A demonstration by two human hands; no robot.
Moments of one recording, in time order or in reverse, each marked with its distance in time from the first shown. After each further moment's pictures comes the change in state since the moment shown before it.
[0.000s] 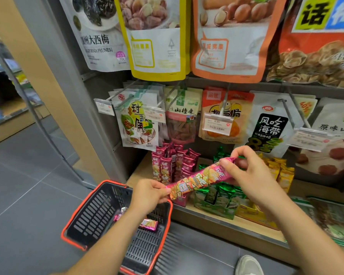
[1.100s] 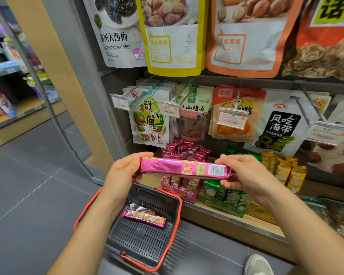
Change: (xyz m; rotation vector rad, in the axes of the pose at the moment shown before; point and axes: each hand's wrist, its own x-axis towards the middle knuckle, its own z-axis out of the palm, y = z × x) left_hand -0.062 0.047 -0.087 -0.226 0.009 0.336; right_hand -0.001 -0.009 0.032 0.178 -0.174 0.339
